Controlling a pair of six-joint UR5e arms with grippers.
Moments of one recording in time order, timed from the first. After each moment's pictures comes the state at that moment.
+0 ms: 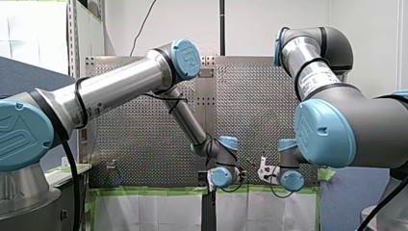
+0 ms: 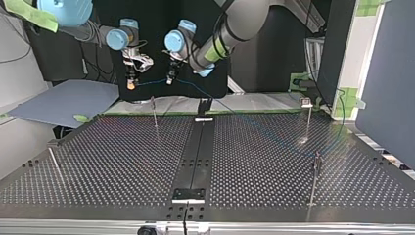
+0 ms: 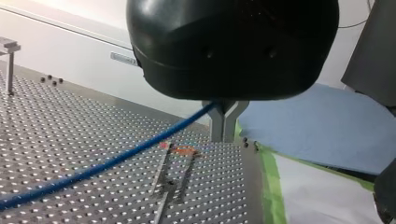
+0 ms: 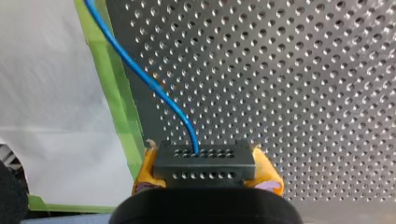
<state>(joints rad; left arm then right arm) -0.83 -2.68 -1.34 -2.48 -1.92 -1.85 1.79 -0.64 1.93 -1.12 1.55 1.70</state>
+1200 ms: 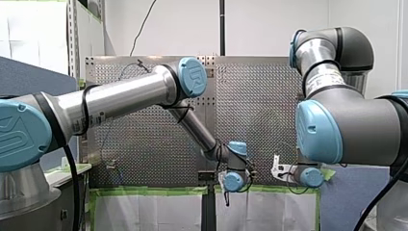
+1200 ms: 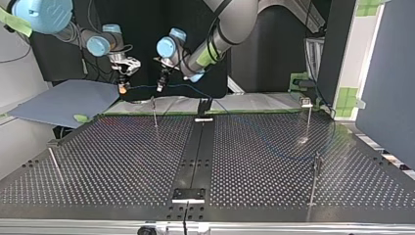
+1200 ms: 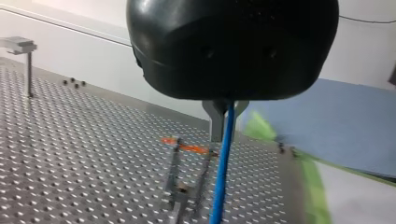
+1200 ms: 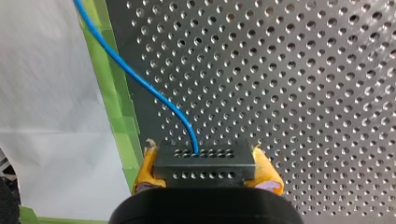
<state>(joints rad) -0.84 -2.80 -1.11 -2.47 -1.93 -1.89 1.63 -0.63 1.87 -1.03 1.28 1.67</state>
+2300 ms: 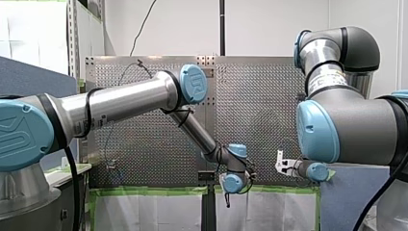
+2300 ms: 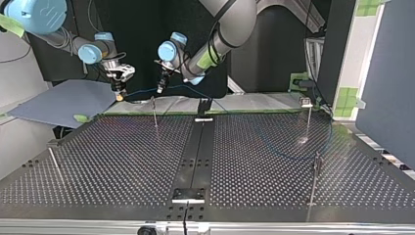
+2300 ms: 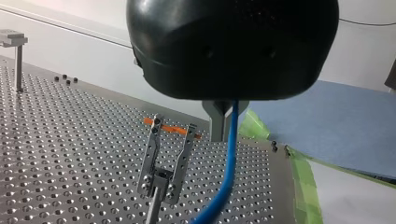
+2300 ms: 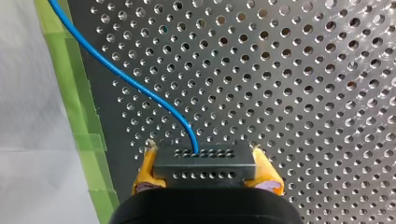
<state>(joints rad) -0.82 -2.84 -1.06 -2.50 -1.90 -1.89 1.59 -0.63 1.77 -0.97 1.16 1.66</state>
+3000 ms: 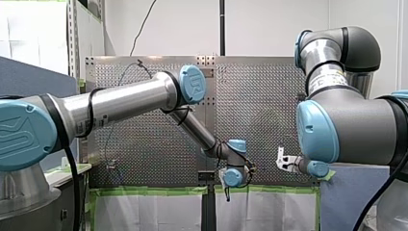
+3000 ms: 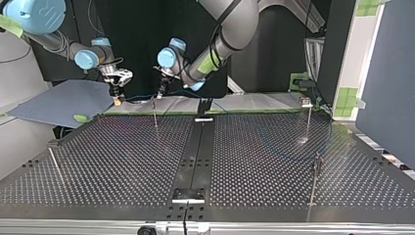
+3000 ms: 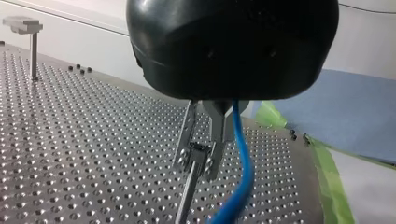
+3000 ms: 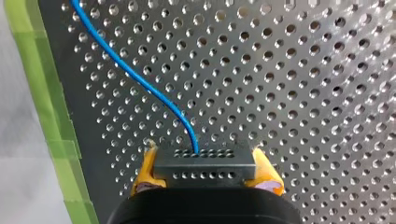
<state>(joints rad) -0.80 -2.84 -1.00 -2.54 -1.89 -1.89 1.59 -0.63 1.71 -0.92 1.13 1.65</state>
